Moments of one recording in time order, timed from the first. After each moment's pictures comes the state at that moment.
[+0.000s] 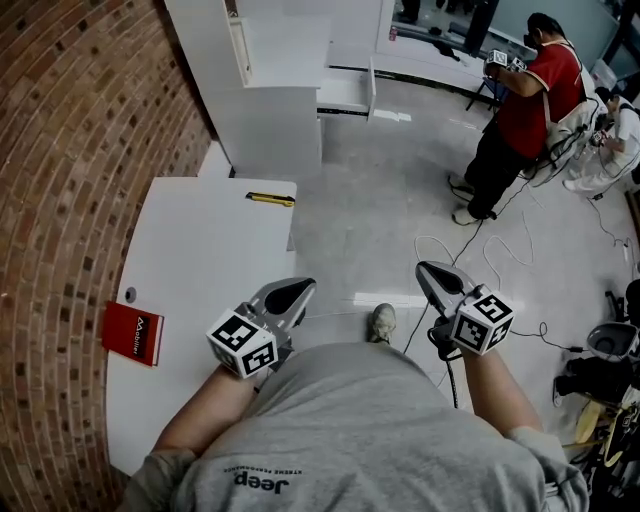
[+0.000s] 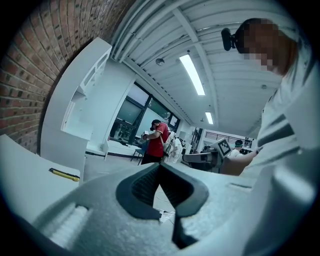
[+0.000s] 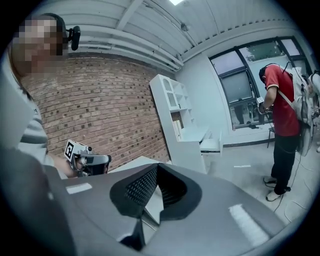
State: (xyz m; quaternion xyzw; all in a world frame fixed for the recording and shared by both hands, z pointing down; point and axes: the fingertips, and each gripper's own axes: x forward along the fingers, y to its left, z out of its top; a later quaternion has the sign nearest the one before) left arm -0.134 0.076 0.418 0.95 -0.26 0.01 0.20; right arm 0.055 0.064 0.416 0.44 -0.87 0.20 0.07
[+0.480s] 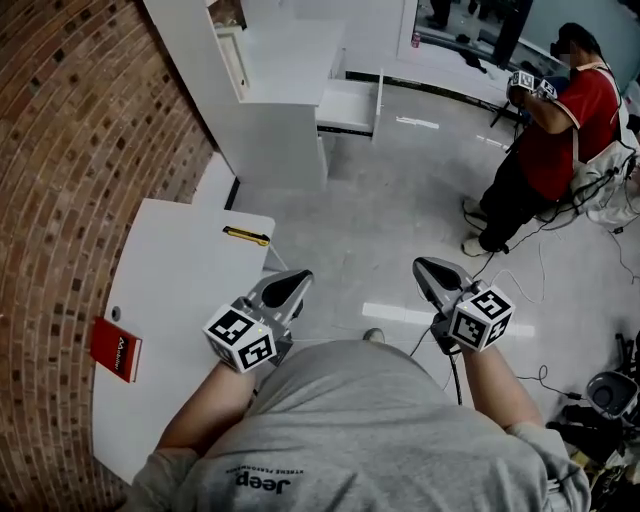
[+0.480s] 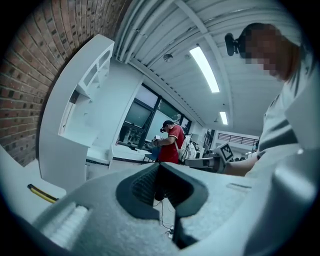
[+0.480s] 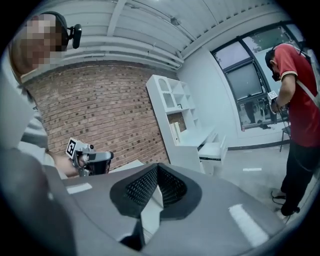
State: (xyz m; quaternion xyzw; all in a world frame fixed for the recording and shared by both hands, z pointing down) left arm -0.014 -0.077 0.412 0.93 -0.33 0.00 0.19; right arm 0.170 -0.102 0.426 0.39 -0.90 0.20 0.06
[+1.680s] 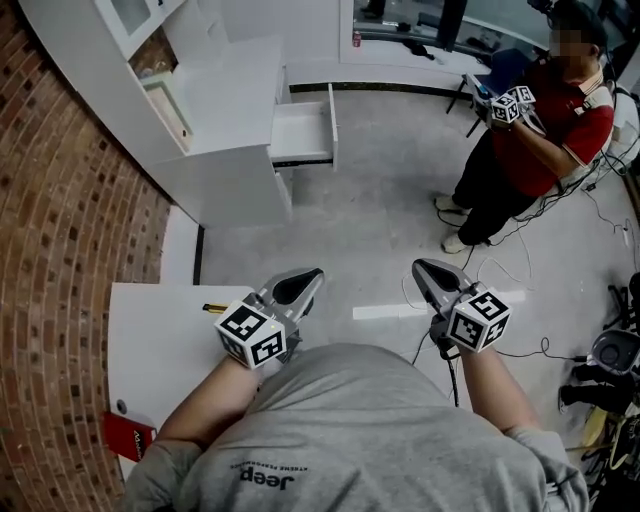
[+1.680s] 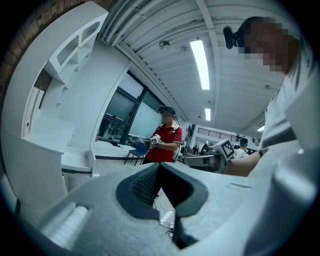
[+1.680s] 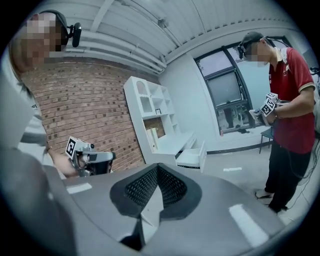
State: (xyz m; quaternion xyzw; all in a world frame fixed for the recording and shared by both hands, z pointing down) left arm 0.041 -0.250 0.414 0.96 -0.20 0.03 0.19; right arm 0.208 -0.231 0.423 0.50 -0.84 0.20 0.05
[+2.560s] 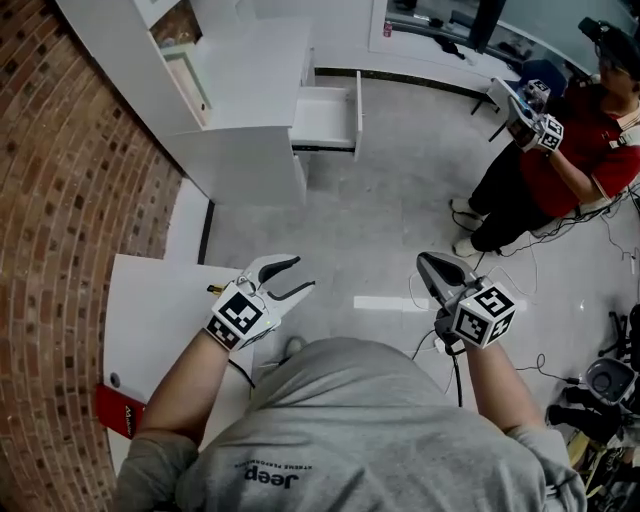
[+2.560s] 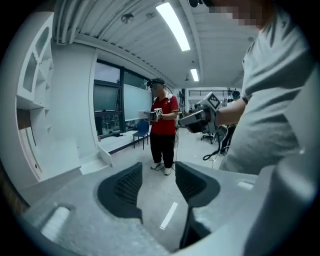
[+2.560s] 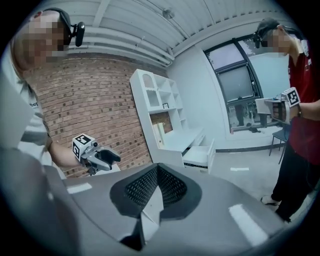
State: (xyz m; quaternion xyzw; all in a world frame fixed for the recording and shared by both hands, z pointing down) left arm -0.004 -0.265 0.465 0.96 -0.17 0.23 0.03; right arm 0.193 -0.265 0.426 0.45 -0.87 0.20 0.08
